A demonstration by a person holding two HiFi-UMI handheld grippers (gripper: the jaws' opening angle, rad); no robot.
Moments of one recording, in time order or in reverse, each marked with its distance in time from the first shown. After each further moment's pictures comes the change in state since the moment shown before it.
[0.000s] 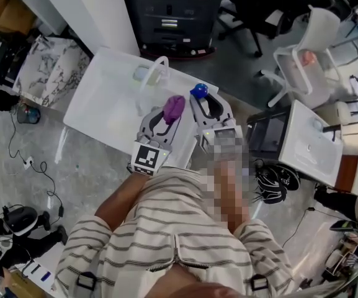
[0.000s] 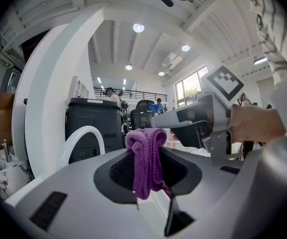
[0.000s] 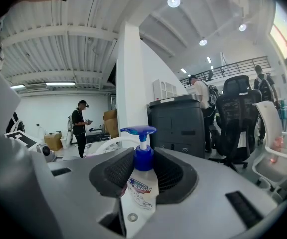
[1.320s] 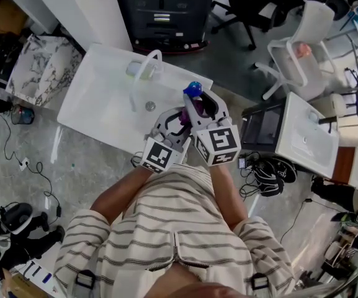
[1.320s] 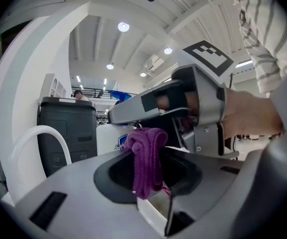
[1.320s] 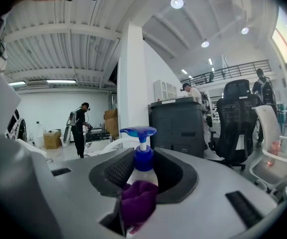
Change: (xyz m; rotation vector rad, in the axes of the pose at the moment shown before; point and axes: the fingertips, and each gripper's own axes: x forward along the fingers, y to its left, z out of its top) left arm 0.027 -0.074 -0.002 0.084 -0.011 -0.231; right arm -0.015 0.008 0.005 -0.020 0.003 -0.007
